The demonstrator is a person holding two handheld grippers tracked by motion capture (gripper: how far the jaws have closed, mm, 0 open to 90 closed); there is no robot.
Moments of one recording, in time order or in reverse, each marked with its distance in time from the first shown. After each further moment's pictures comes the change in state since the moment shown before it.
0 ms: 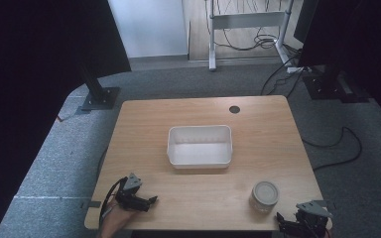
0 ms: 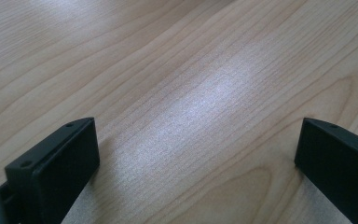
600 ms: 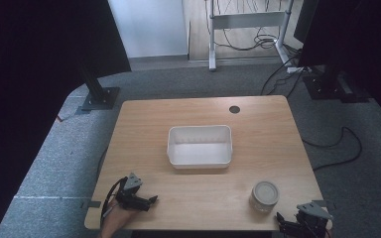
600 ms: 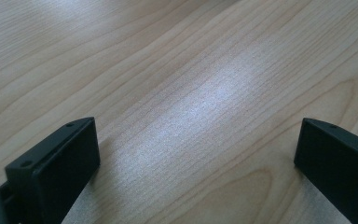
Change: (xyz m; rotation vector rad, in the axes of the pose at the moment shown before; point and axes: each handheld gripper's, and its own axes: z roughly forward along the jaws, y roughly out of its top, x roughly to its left) left arm -0.001 0.001 0.001 -0.001 0.009 -0.012; right arm 0.000 -0.003 0.000 -0.029 0.003 -0.002
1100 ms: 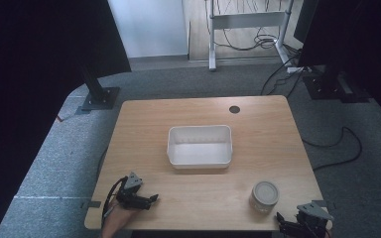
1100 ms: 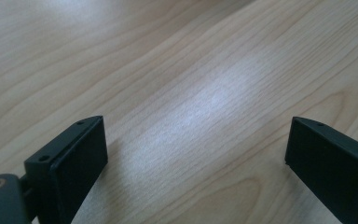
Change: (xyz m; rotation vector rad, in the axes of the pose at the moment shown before) left arm -0.006 0.008 -0.005 -0.022 0.003 -0.018; right arm 0.000 -0.001 0.000 -0.012 0.003 -0.001
